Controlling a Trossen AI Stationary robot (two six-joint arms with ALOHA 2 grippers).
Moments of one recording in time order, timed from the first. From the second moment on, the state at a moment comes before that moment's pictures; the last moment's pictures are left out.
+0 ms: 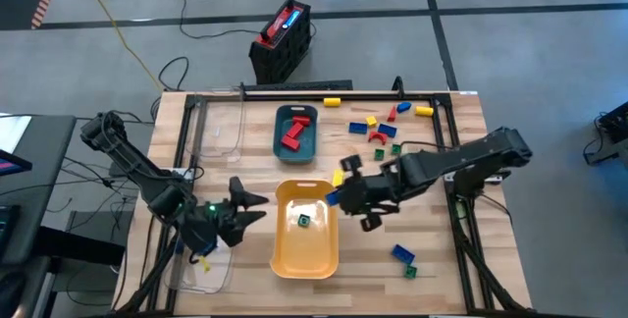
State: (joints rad) left arm -0.72 1.17 0.97 -0.39 -0.93 0.55; right arm 0.31 1.62 1.56 -0.93 0.27 -0.21
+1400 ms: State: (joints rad) left arm -0.83 1.29 0.85 0.37 -1.11 0.52; right arm 0.37 1.96 1.86 -0.79 0.52 -0.26
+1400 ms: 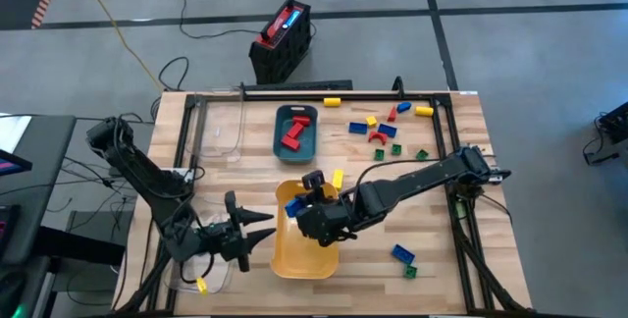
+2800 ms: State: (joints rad) left arm -0.74 1.29 0.87 0.54 -1.01 0.67; right arm 0.42 1.85 1.71 -0.27 0.66 -0.52
